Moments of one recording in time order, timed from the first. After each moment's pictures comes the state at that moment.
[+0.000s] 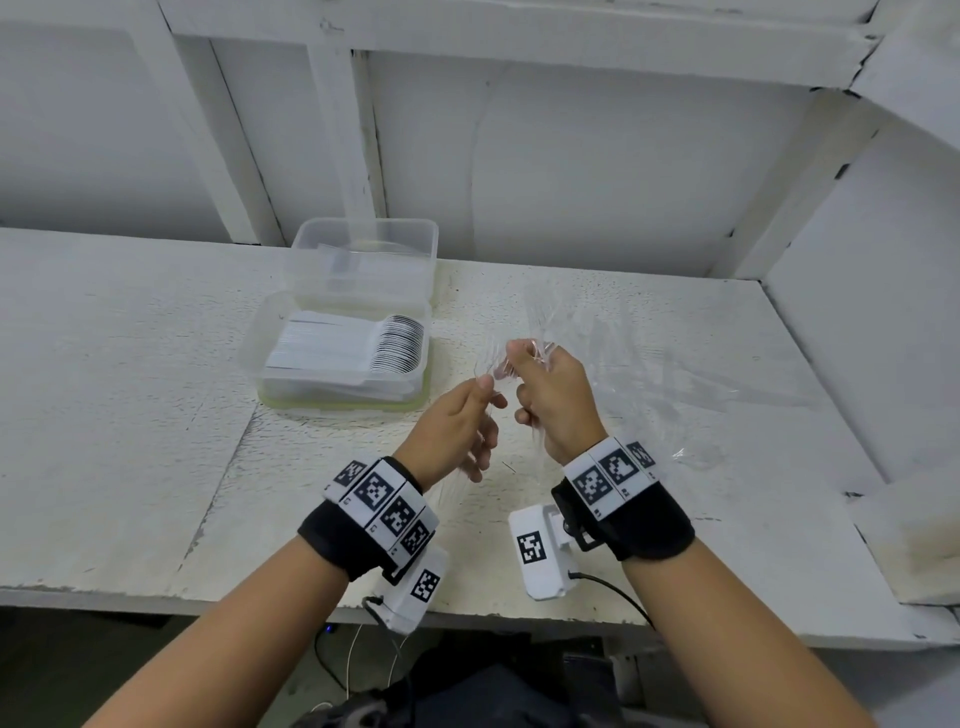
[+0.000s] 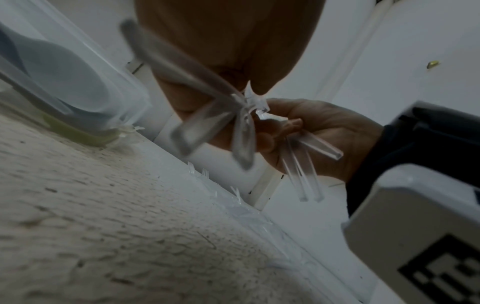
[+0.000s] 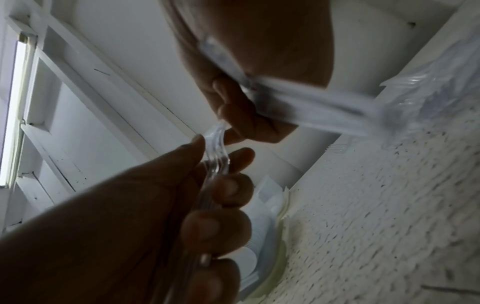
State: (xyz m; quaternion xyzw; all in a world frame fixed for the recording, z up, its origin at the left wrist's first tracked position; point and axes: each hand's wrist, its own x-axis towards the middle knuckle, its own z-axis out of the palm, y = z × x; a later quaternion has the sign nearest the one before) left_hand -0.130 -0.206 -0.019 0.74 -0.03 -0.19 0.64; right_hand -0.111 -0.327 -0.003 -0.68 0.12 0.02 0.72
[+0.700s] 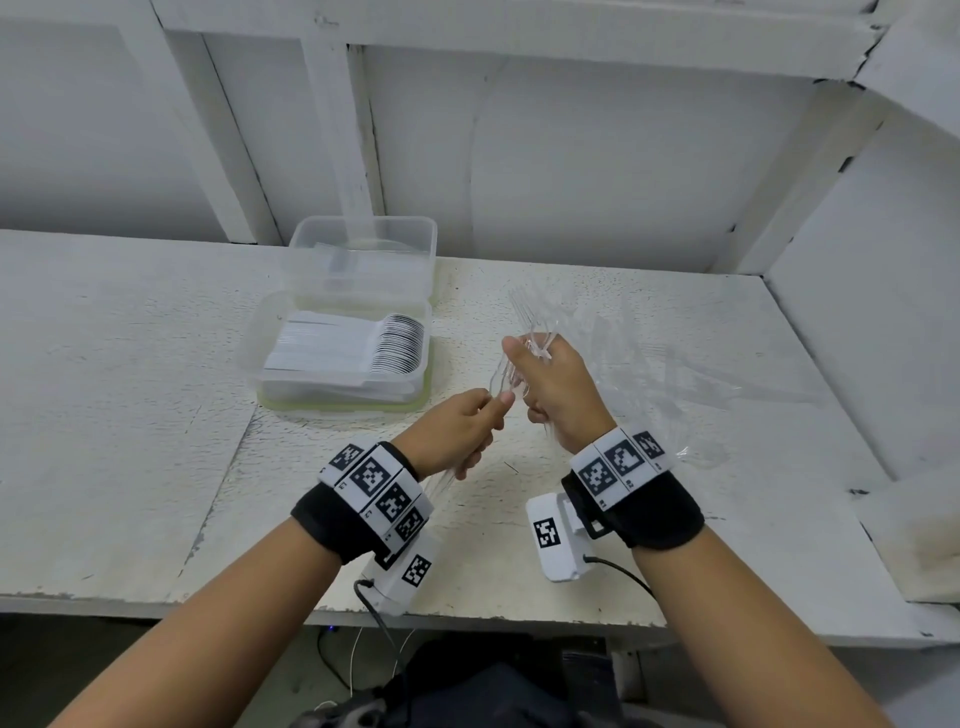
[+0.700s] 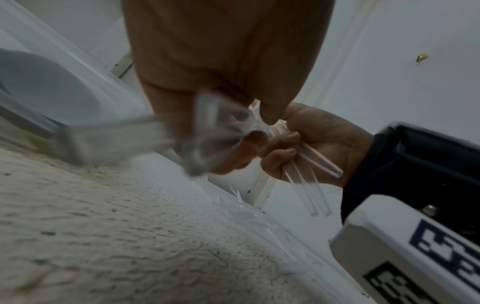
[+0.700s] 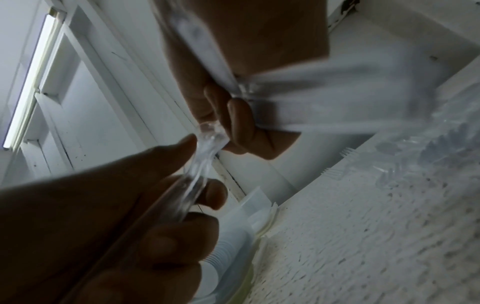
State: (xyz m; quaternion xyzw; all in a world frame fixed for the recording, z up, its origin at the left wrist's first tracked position) left_hand -0.117 -0.203 -0.016 0.82 -0.07 -0.25 0.51; right_hand -0.100 -0.334 -0.004 -0.73 0.10 0.05 0.67
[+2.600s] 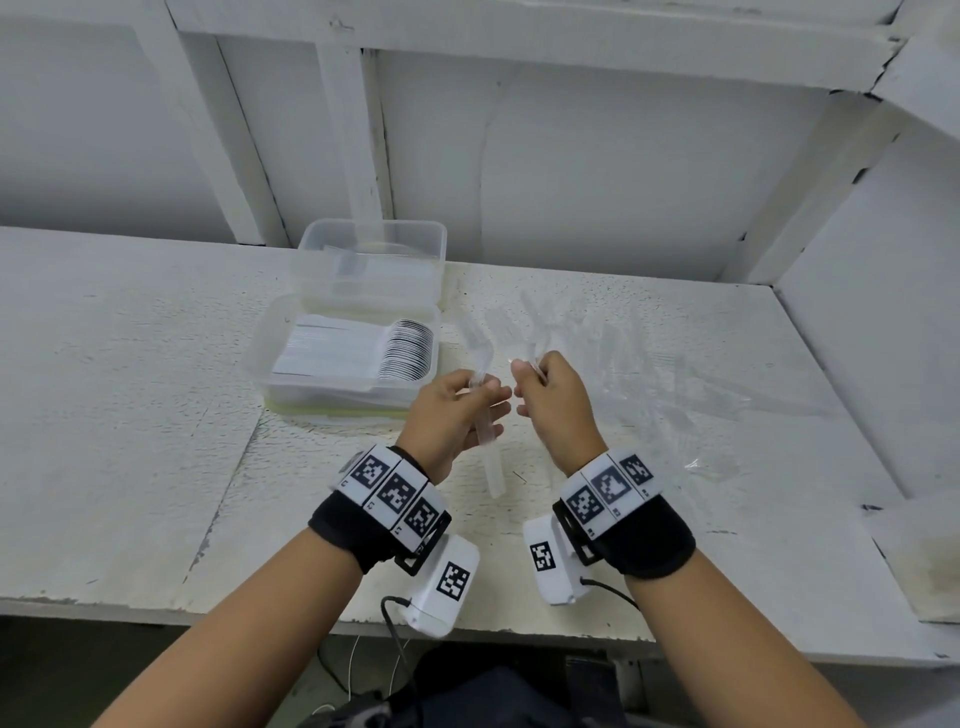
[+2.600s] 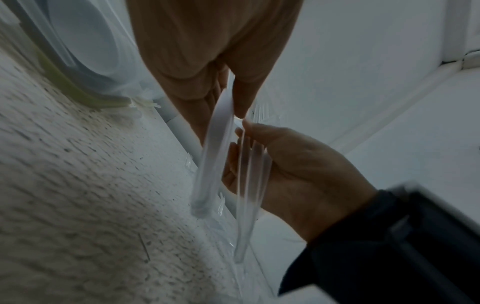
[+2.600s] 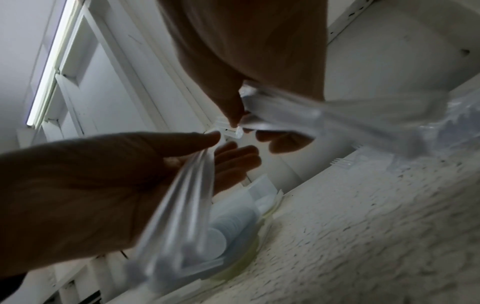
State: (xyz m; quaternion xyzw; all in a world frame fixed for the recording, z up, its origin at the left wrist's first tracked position) left_hand -0.108 -0.202 -0.022 0.60 0.09 -0.16 0.77; right_hand -0.102 -0.322 -0.020 -0.81 0.08 -0.02 0.59
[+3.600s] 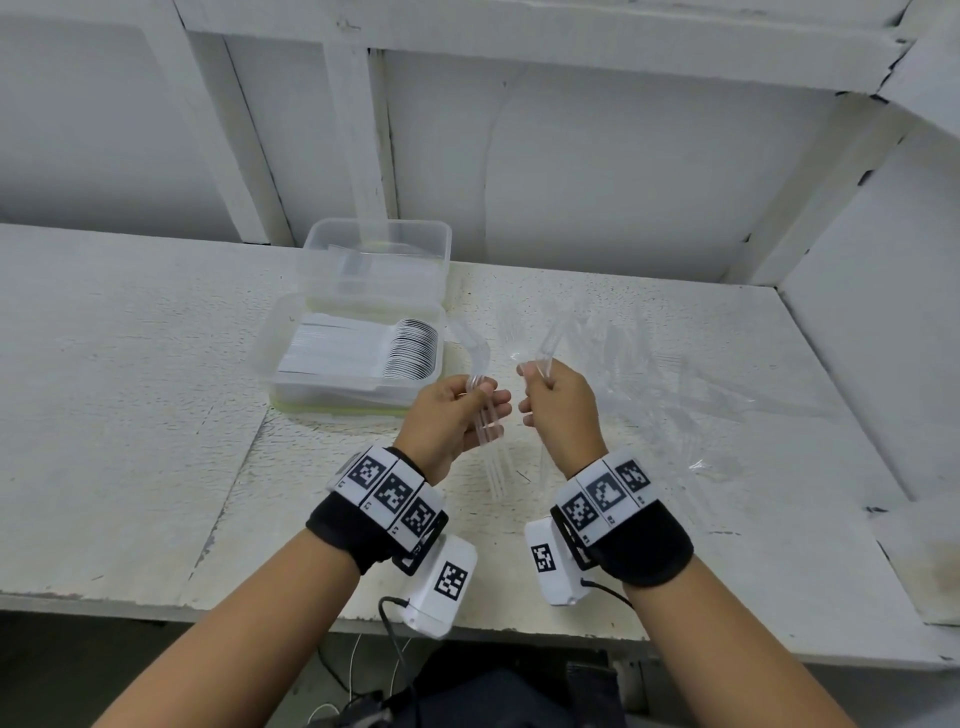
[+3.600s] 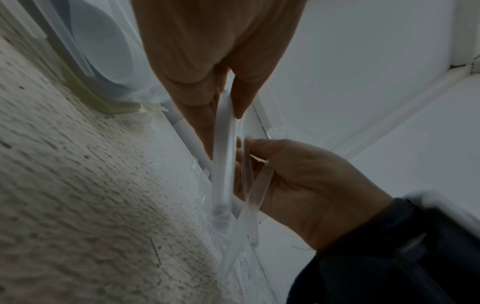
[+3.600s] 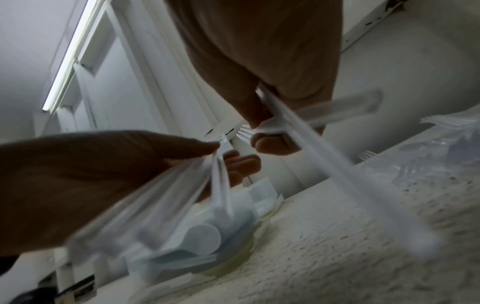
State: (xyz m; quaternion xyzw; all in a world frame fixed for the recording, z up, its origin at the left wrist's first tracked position) left_hand -0.107 -0.195 -0.026 0.59 0.10 -0.17 0.78; right_hand -0.104 -0.318 -0.020 -0.83 0.11 -0.03 0.55
